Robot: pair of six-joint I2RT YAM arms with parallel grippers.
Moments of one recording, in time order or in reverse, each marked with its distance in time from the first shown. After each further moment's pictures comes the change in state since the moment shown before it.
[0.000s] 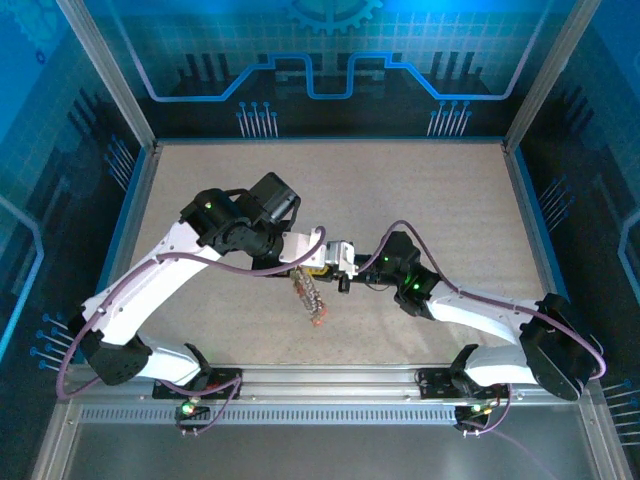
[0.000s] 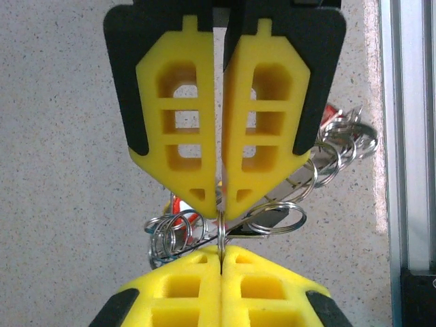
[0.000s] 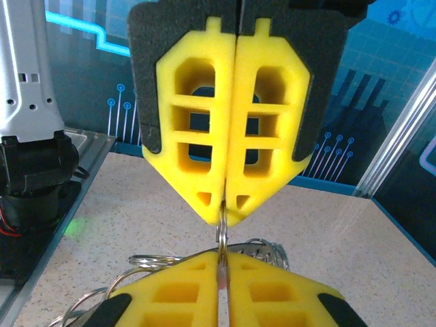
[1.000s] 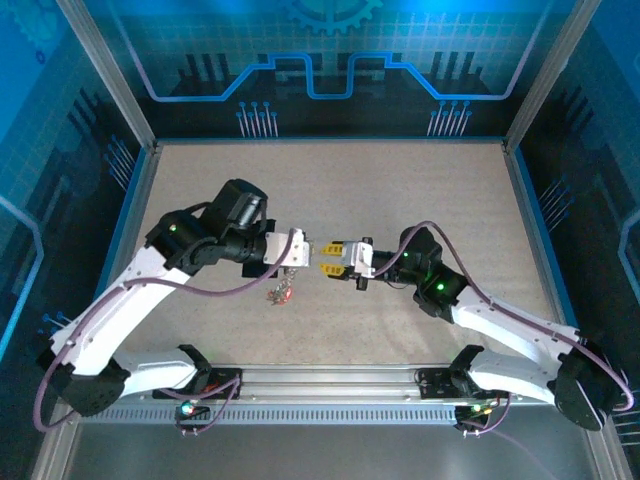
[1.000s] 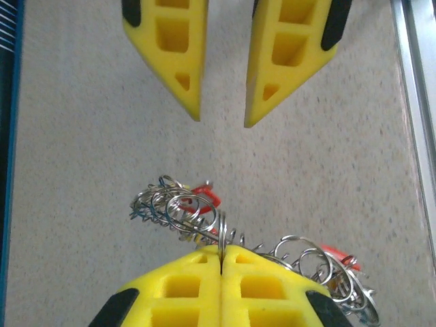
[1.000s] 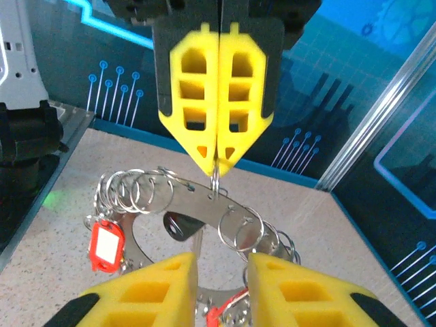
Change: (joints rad) left arm 0.080 -0.187 -0.190 0.219 0.101 0.063; right arm -0.057 -0.190 0.029 -0.286 0.011 -0.154
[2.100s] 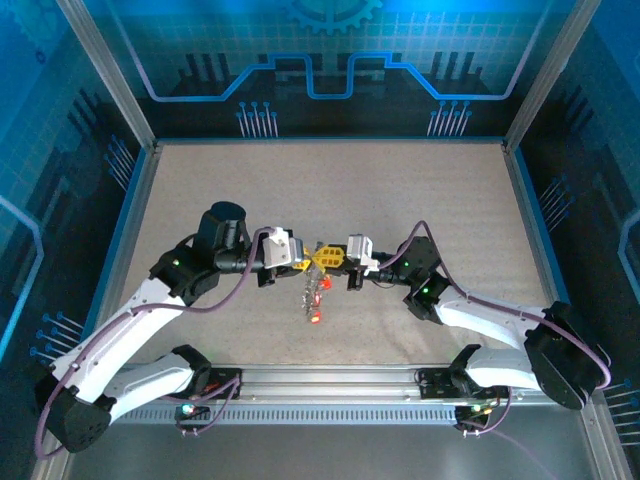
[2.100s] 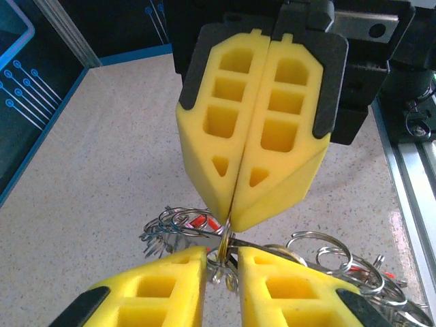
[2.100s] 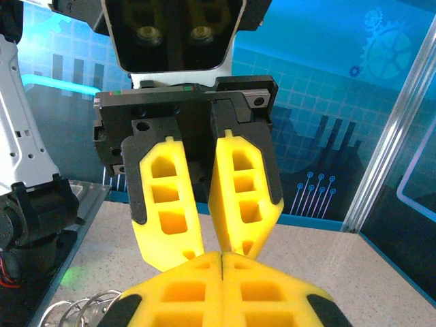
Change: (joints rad) left arm 0.127 -0.227 -0.507 0.682 0.377 -0.281; right arm -0.003 0.135 -0.112 0.516 -0.065 0.306
